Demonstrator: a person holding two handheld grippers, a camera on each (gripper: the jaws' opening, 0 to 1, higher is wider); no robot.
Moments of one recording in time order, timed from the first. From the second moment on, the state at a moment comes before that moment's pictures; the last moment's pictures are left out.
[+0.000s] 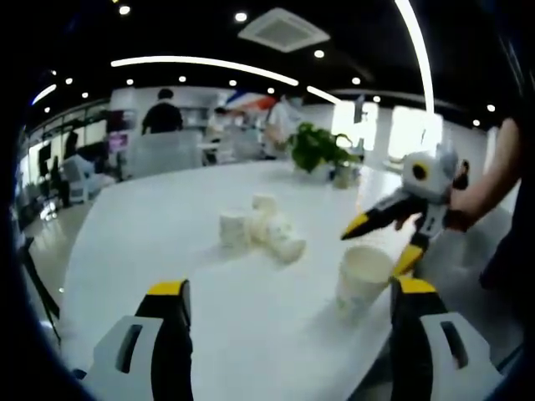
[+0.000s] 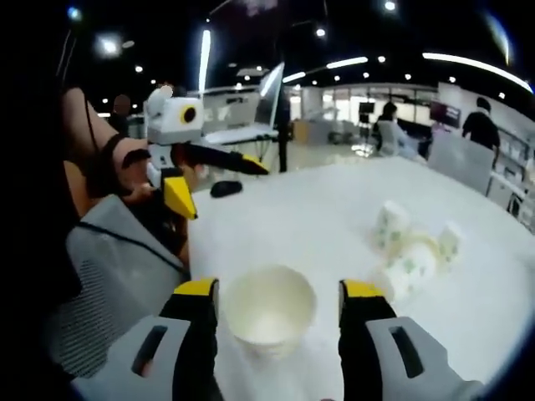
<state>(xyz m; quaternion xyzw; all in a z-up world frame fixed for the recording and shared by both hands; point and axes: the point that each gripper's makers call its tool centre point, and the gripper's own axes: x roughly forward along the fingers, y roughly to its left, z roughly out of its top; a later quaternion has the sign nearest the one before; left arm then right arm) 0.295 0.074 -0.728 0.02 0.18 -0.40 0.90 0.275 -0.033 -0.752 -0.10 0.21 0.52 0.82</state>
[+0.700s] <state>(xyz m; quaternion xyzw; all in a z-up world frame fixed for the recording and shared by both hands) 0.295 0.072 -0.726 0.02 0.18 -0.40 0.90 0.327 -0.092 -0.721 -0.05 0.18 0.40 0.90</state>
